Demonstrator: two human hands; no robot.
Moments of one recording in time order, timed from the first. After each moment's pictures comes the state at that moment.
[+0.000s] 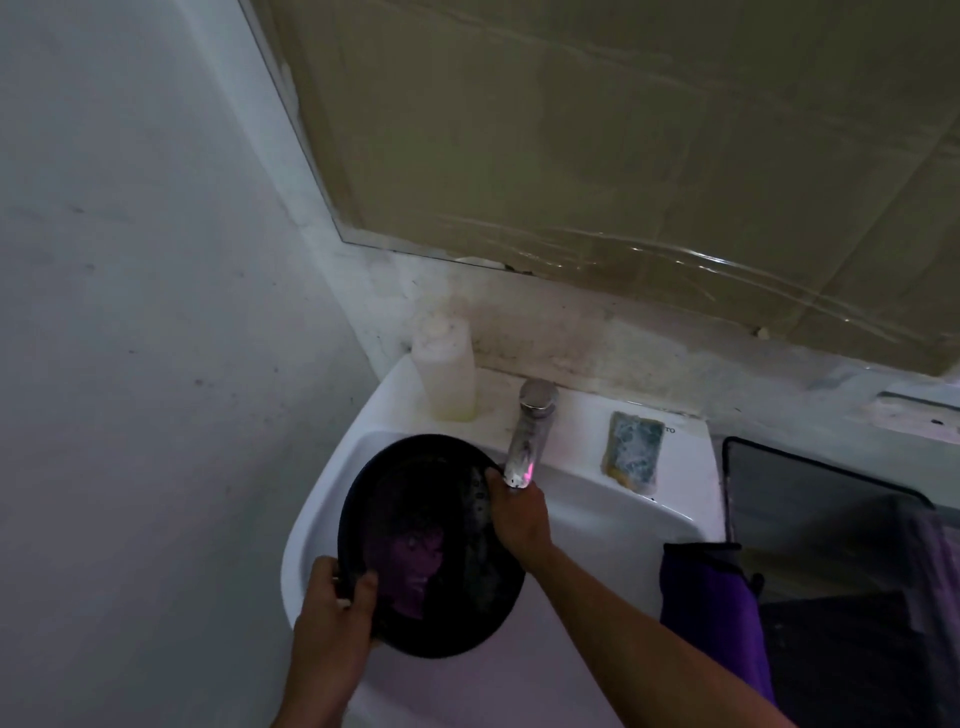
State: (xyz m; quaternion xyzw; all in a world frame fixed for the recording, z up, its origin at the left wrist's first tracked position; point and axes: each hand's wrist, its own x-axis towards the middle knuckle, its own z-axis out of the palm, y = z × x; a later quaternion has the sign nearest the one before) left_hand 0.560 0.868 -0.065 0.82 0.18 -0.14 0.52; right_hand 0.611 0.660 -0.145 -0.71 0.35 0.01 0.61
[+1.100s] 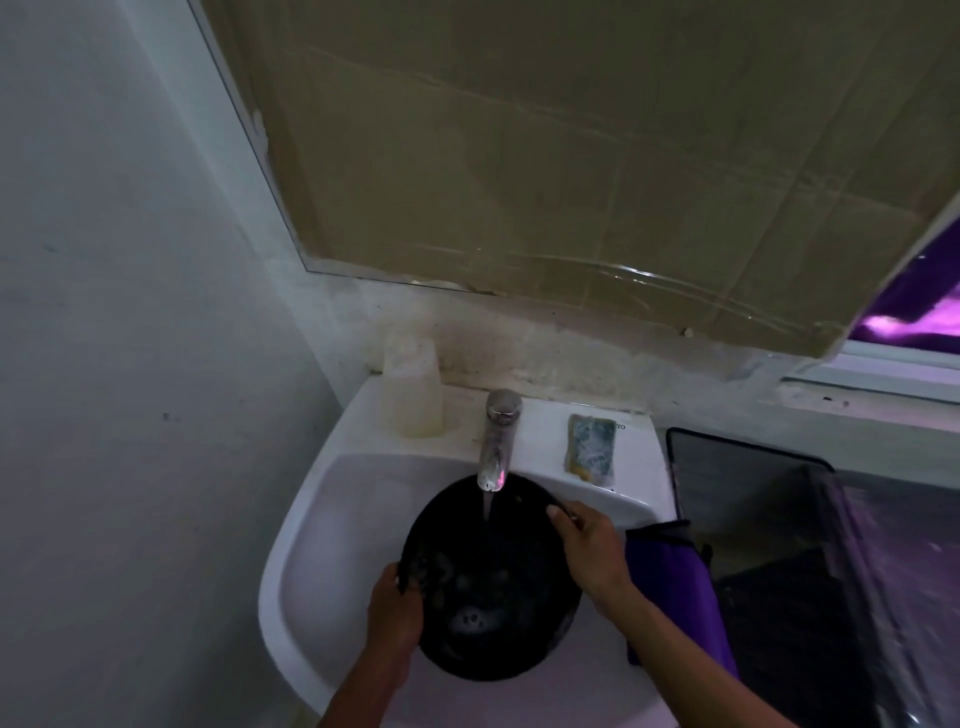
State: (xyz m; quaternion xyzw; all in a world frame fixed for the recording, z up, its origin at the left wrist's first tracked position) left_hand 0.578 0.821 -0.149 0.80 0.16 -0.24 0.52; right_hand 0.524 0.593 -0.116 -0.77 0.34 -0.06 0.54
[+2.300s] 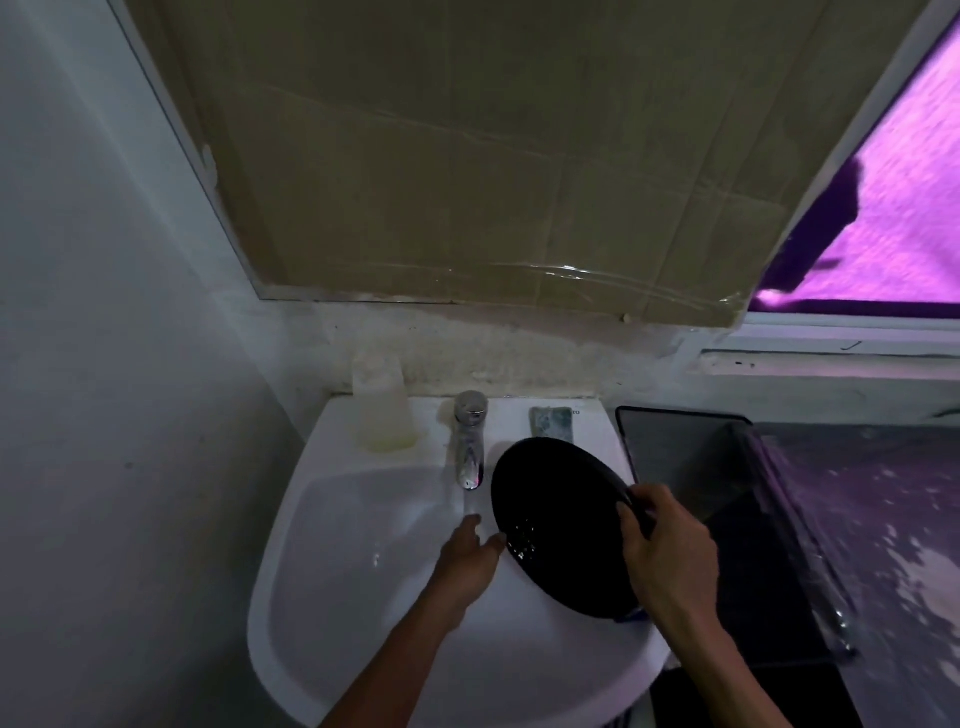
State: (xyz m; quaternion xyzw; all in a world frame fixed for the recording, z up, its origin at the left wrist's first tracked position) left_hand 0.592 0.749 -0.090 0.78 -0.07 -0.44 0.44; right_hand 0.448 0.606 -0.012 -0.84 0.43 -0.23 0.22
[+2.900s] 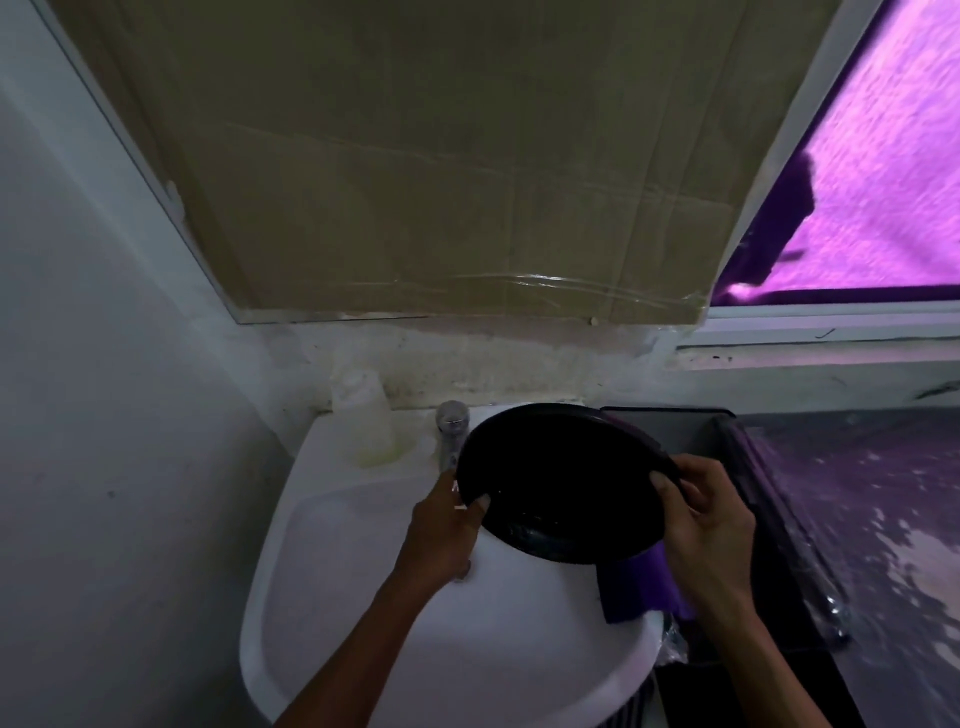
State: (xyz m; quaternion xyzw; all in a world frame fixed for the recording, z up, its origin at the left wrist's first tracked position) left_hand 0.609 0.747 -0.025 0.80 -0.21 -0.30 0.48; right_hand 0.427 0.575 0.009 -0.71 0.33 -0.41 0.46
